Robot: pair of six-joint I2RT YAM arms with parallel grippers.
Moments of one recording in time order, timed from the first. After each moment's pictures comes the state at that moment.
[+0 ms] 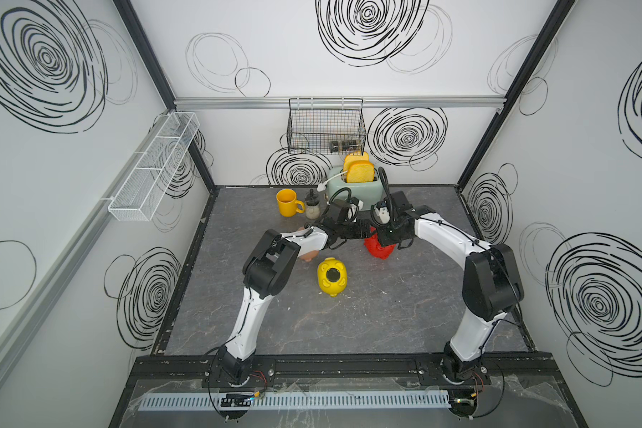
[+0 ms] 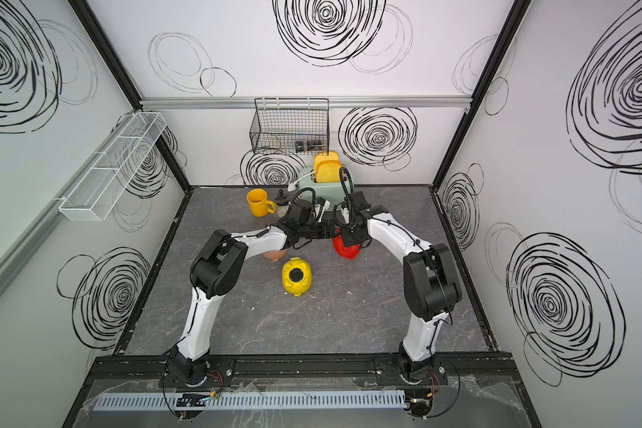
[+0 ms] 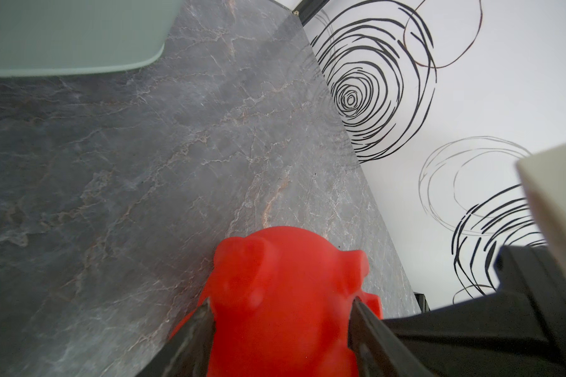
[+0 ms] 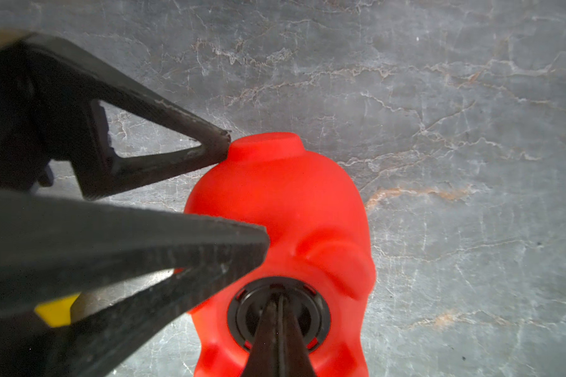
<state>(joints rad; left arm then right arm) -0.58 2.26 1.57 0.17 0.57 -0.64 0.40 1.80 1.39 -0.74 -0.01 0.04</state>
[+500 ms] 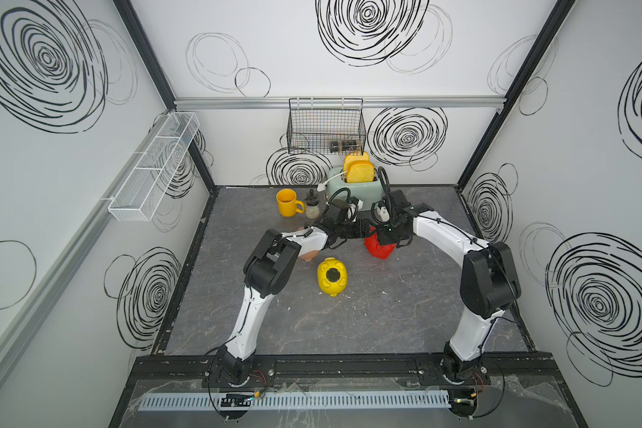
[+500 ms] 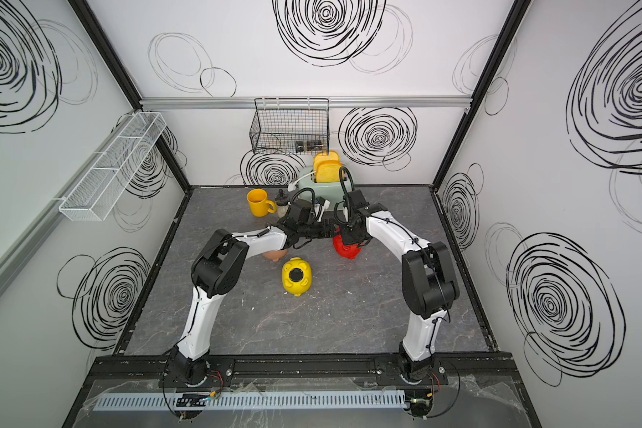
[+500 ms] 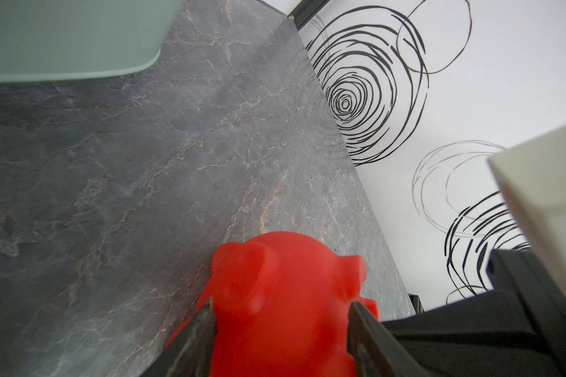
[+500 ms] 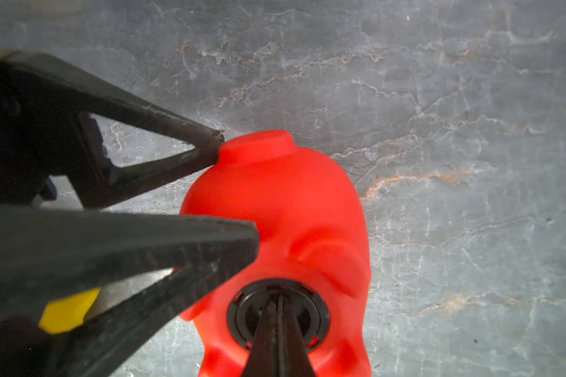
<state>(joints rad) -0.58 2.27 1.57 0.20 0.59 -0.65 0.40 1.83 1.43 -0.78 0.01 0.18</state>
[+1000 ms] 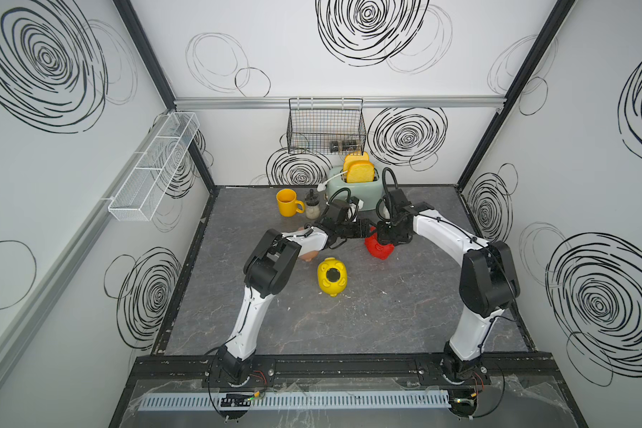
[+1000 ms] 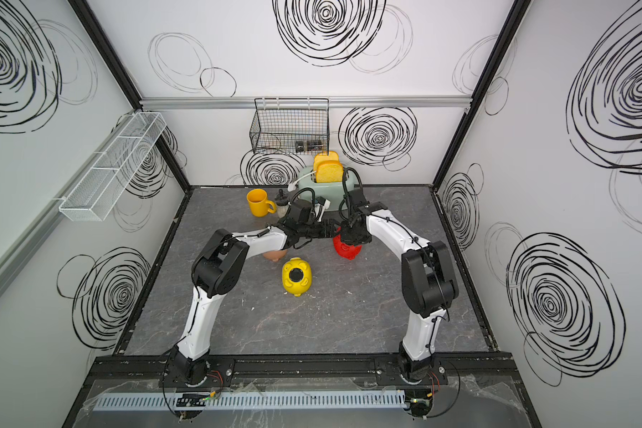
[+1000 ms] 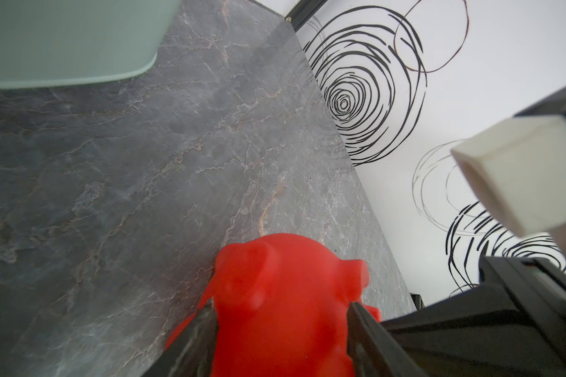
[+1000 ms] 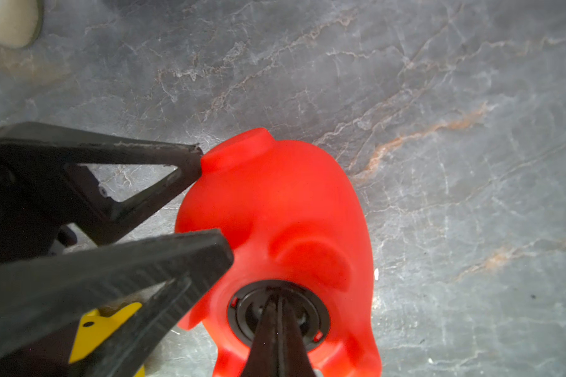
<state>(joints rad) -0.58 2.27 1.57 0.20 0.59 -0.65 0.39 1.84 1.45 -0.82 -0.03 0.44</state>
